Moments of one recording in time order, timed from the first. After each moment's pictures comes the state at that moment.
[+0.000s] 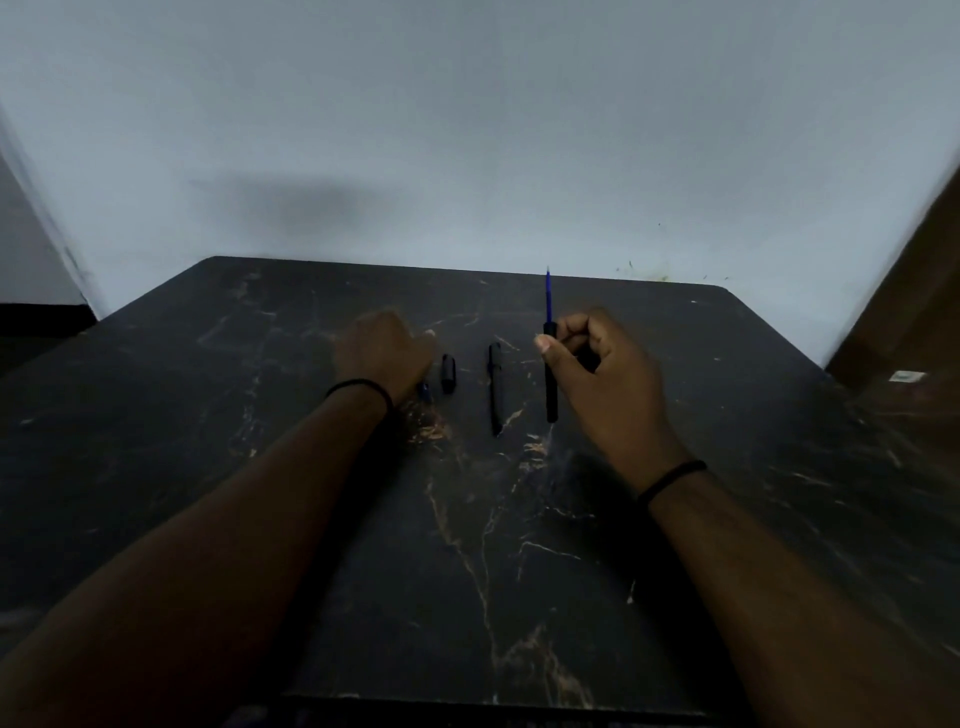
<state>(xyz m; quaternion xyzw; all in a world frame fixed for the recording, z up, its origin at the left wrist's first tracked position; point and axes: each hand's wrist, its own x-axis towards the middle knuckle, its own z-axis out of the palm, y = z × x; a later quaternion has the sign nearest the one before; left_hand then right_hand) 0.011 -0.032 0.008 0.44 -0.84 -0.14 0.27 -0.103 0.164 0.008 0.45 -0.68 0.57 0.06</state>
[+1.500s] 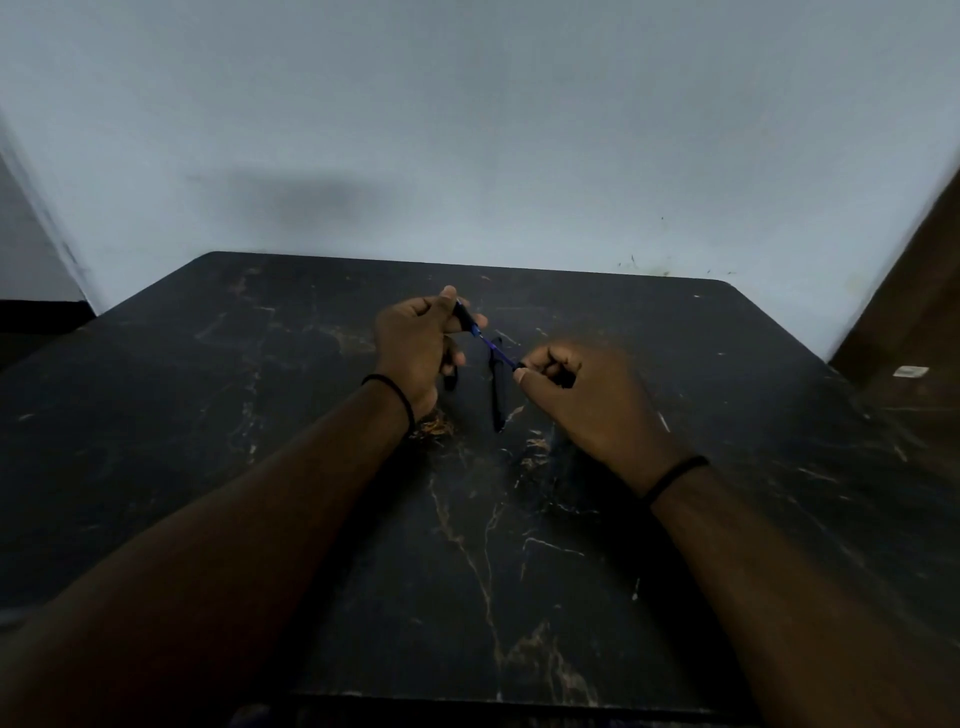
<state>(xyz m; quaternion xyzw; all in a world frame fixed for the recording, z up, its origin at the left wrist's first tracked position) -0.006 0.004 0.010 0.26 -0.58 -0.65 0.42 -0.099 0.167 0.005 0.50 -0.74 0.45 0.00</state>
